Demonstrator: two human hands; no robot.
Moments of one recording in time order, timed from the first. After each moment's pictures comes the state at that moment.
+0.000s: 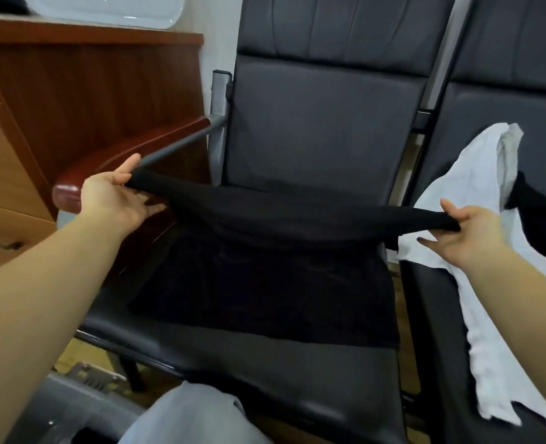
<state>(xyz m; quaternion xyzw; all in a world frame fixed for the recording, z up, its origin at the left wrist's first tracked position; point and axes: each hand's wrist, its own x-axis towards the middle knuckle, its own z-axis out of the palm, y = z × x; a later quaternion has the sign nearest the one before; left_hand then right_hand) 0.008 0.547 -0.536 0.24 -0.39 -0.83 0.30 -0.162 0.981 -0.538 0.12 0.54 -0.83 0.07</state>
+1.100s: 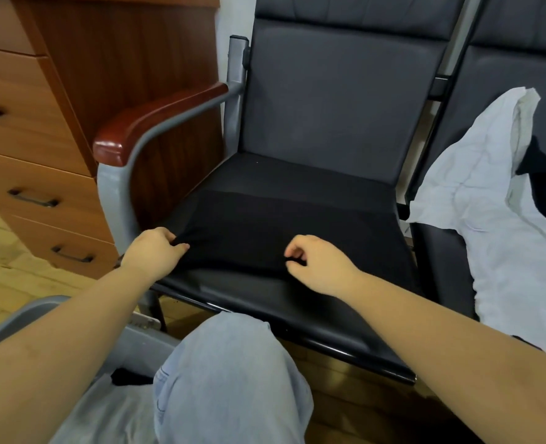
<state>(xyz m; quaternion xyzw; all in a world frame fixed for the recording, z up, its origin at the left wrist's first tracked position) 0.101 0.583 -0.634 0.35 -0.90 -0.26 0.07 -0.012 0.839 -0.626 -0.36 0.90 -0.21 0.11</state>
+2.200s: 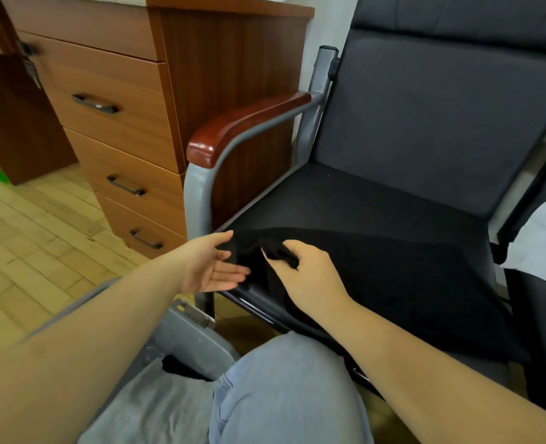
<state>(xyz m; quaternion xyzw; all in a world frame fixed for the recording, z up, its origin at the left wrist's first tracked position) 0.134 0.558 -0.611 0.42 -0.53 -0.74 -0.05 0.055 0.730 -0.610 -0.39 0.80 -0.44 0.13</state>
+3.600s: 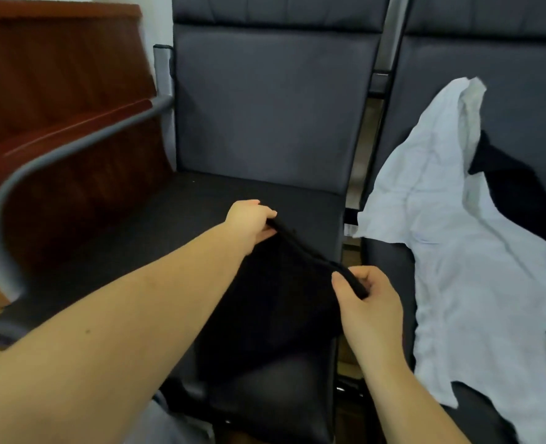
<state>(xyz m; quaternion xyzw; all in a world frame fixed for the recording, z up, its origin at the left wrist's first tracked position) -0.119 0.792 -0.583 0.31 -0.57 -0.76 0.06 -0.046 0.981 -0.625 0.01 0.79 -0.61 -0.05</state>
